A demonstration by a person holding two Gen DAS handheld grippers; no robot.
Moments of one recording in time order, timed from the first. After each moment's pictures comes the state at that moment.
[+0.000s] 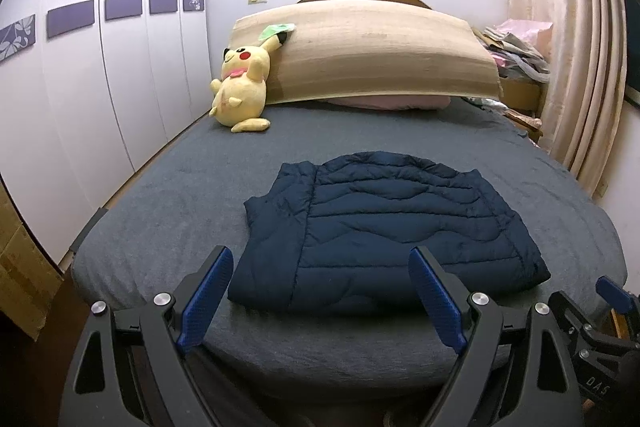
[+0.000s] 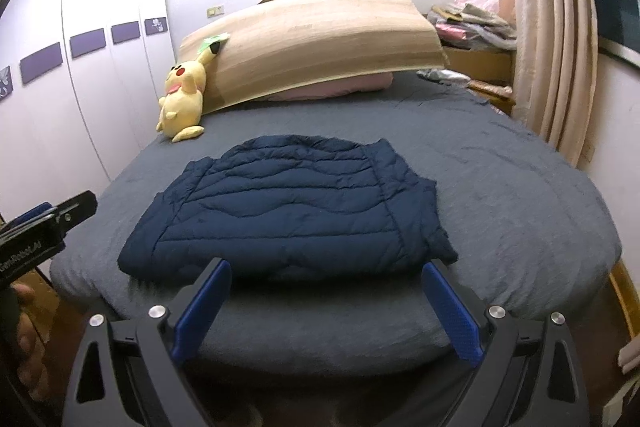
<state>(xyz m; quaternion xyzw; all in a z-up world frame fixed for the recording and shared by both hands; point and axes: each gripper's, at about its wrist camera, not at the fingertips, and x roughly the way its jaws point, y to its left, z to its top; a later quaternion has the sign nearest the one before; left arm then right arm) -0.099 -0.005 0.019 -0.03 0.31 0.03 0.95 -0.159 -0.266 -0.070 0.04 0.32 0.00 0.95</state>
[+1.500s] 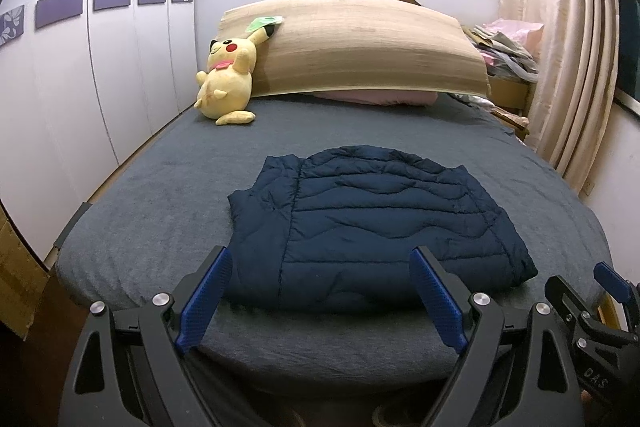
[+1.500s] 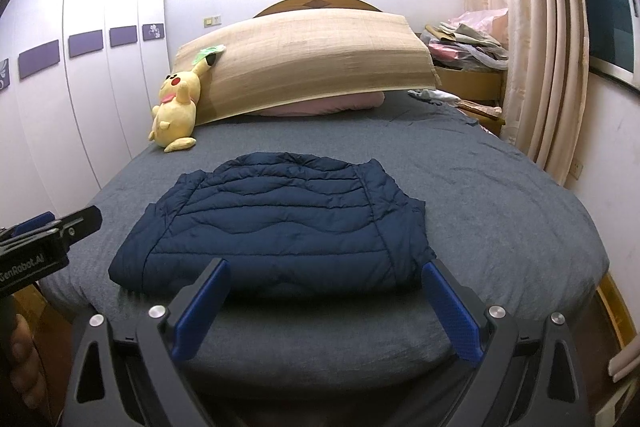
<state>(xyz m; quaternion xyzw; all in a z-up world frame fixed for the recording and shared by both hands) -0.097 -0.004 0.016 -0.04 0.32 -0.01 0.95 -0.162 -0.264 -0.060 0.02 0.30 -0.01 0.95</state>
